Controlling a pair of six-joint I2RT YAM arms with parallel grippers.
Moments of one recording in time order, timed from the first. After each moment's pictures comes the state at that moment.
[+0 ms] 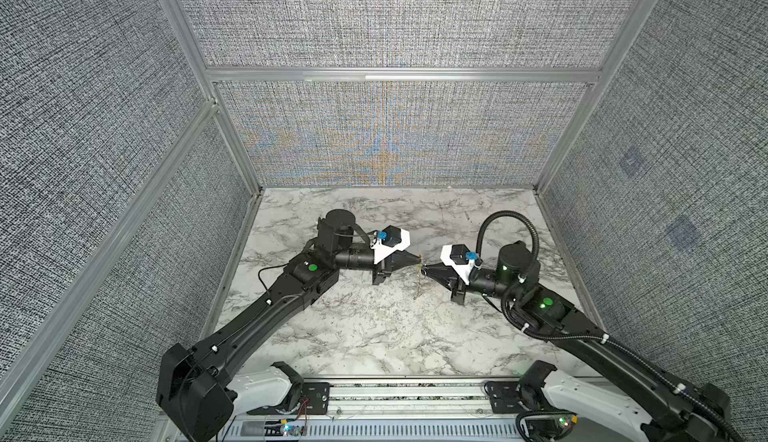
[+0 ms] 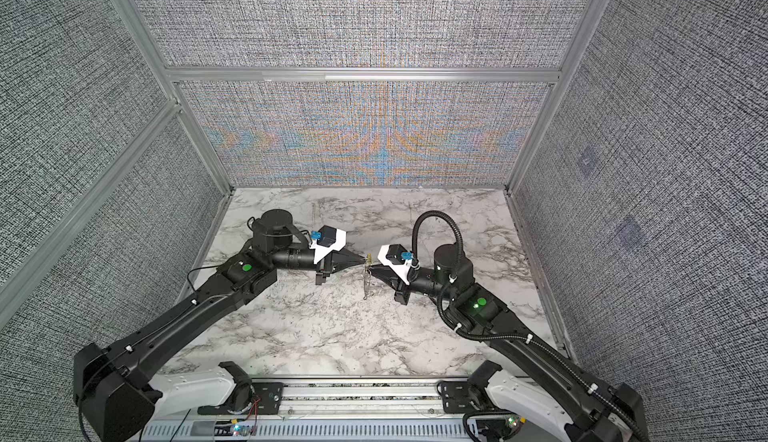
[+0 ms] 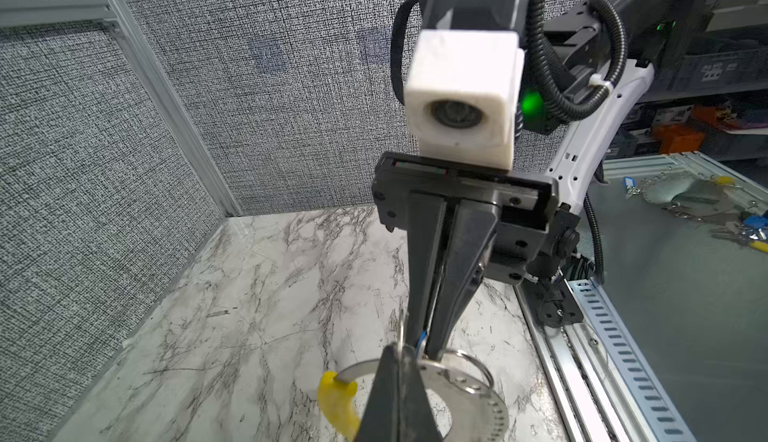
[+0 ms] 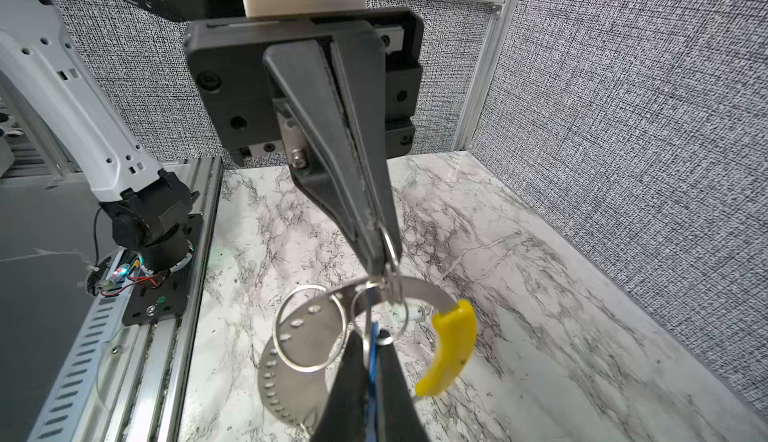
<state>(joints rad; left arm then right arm) -0.66 1.22 1.05 -0.14 0.90 0.39 0.68 0.92 0.76 -0.04 -0.52 -0.24</state>
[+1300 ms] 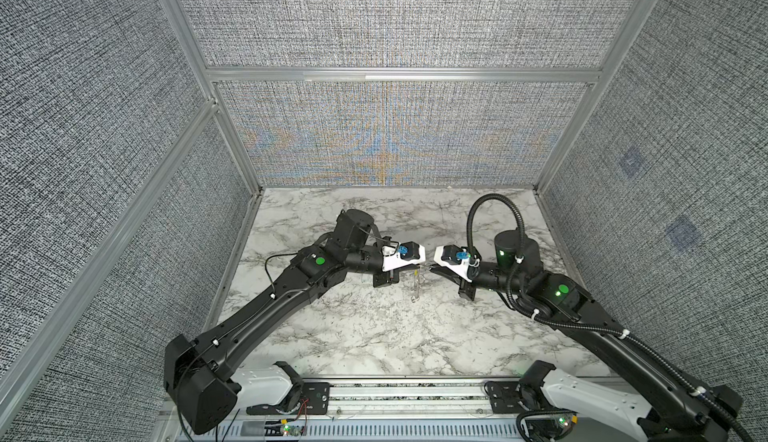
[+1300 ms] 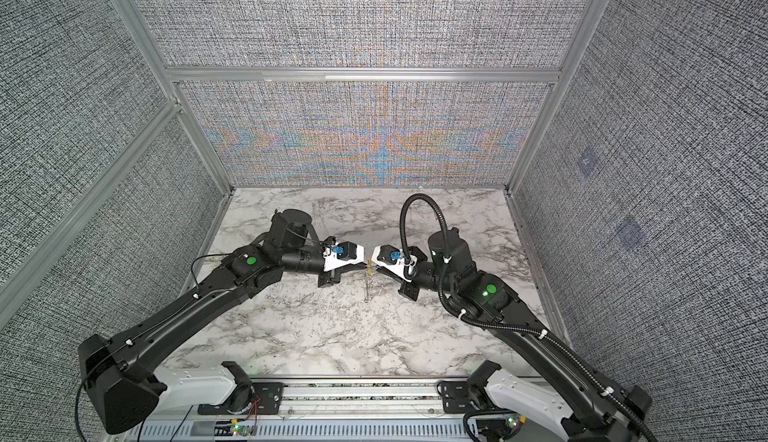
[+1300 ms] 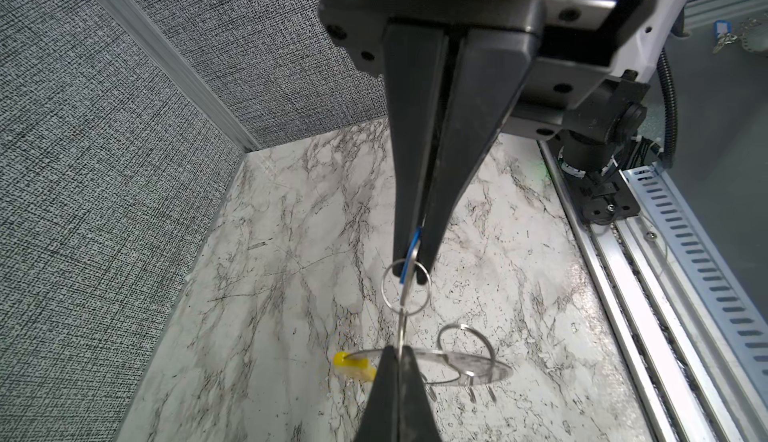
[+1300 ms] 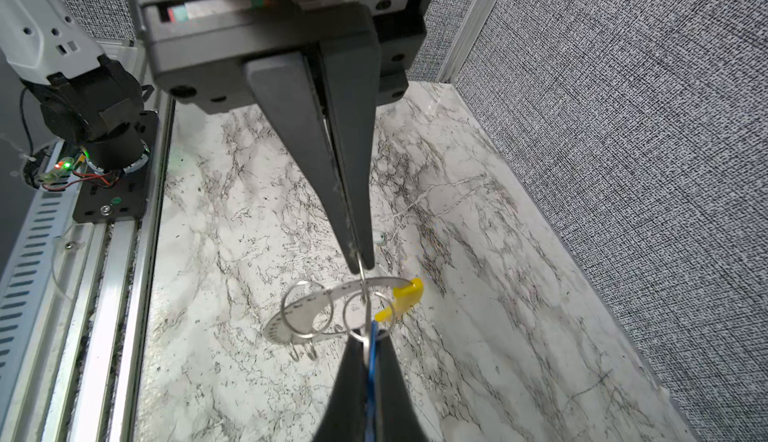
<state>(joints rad) -0.74 1.28 1.19 -0.50 0.64 0.71 0.68 0.97 1.00 -0.48 -0.38 -0.51</state>
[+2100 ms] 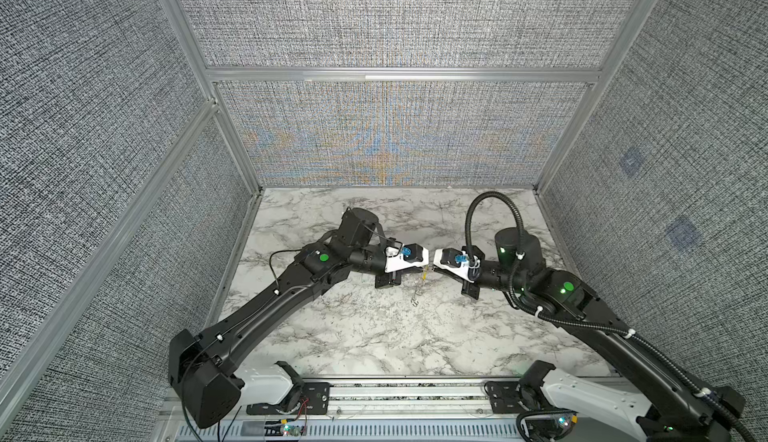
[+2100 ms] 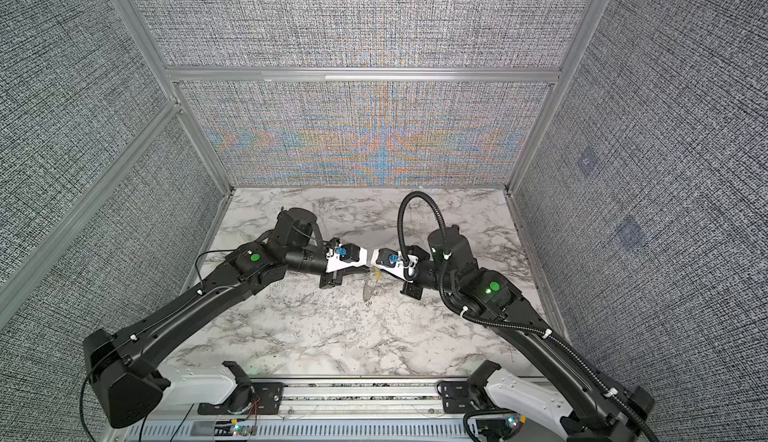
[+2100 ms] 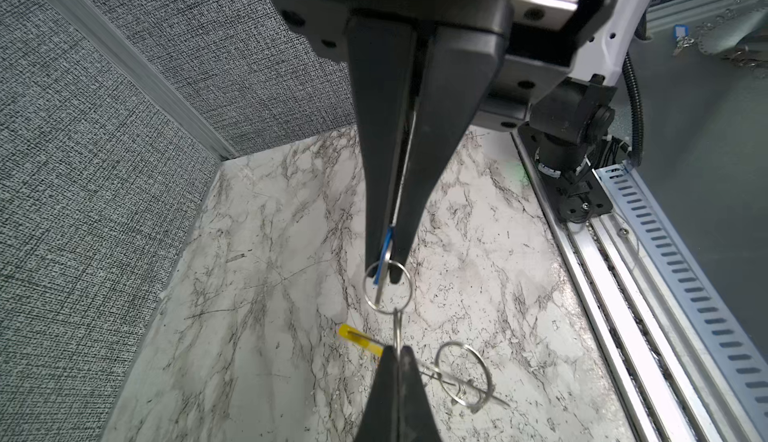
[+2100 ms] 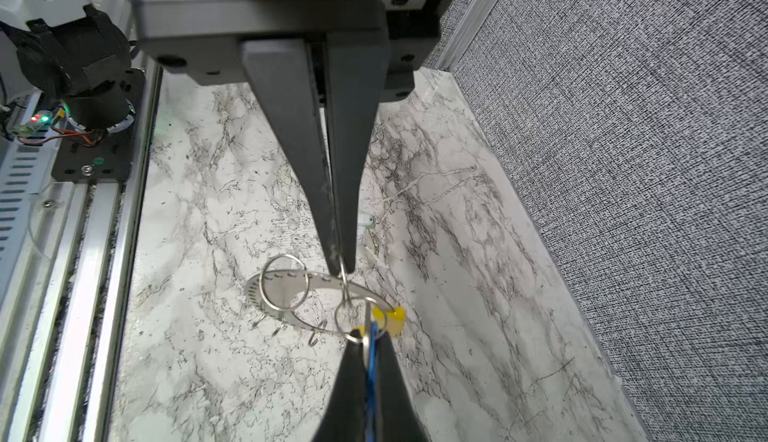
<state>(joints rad) -0.76 1.31 1.22 -0.54 0.68 0.74 0.68 0.99 1.07 -0.57 -0.35 -0.61</state>
